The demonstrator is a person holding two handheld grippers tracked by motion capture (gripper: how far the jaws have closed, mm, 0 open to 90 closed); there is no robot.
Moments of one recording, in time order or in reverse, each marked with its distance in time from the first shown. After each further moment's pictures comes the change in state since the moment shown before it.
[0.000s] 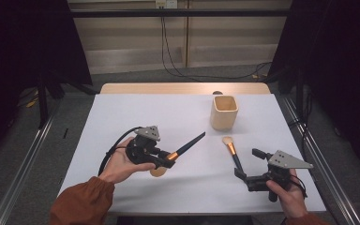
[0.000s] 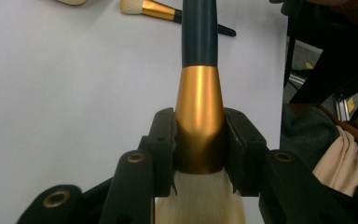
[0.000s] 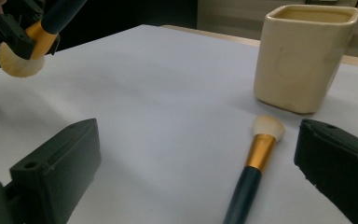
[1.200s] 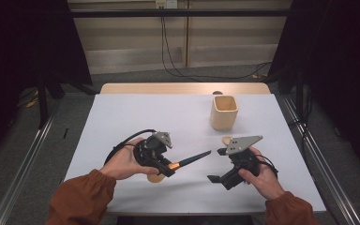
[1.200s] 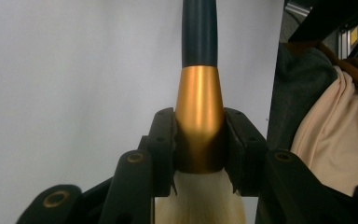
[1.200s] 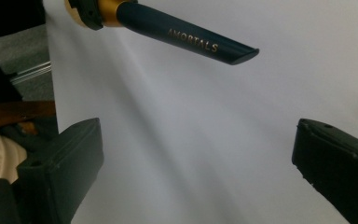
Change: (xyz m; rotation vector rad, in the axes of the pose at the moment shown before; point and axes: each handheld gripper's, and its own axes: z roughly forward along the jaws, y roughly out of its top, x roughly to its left) left arm -0.011 0.016 0.016 0.289 -0.042 0.048; right arm 0.036 0.054 0.068 0.391 0.335 -0.193
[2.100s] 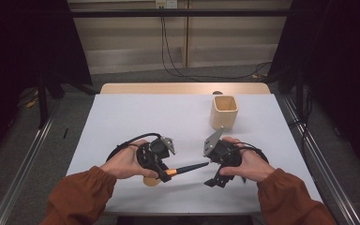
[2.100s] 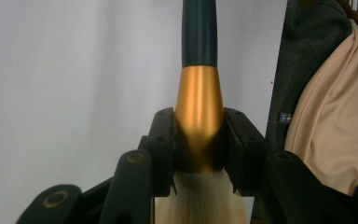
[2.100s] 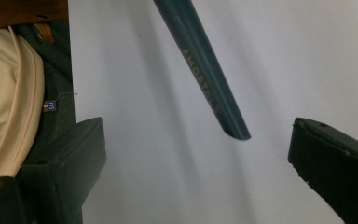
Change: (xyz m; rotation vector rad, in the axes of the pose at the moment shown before) left arm -0.001 0.003 0.010 0.153 -0.008 0.028; right arm -0.003 0.043 0.034 0.417 0.165 -0.209
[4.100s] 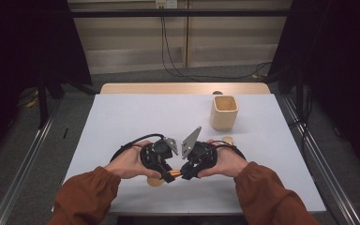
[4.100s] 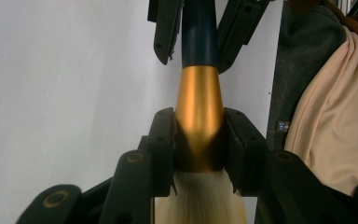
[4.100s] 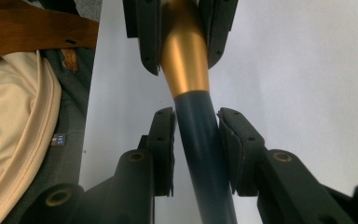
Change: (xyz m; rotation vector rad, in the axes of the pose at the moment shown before) left arm 0.004 0.005 0.008 -0.012 -0.032 0.021; right arm 0.001 0.046 0.033 -0.066 0.097 -0.152
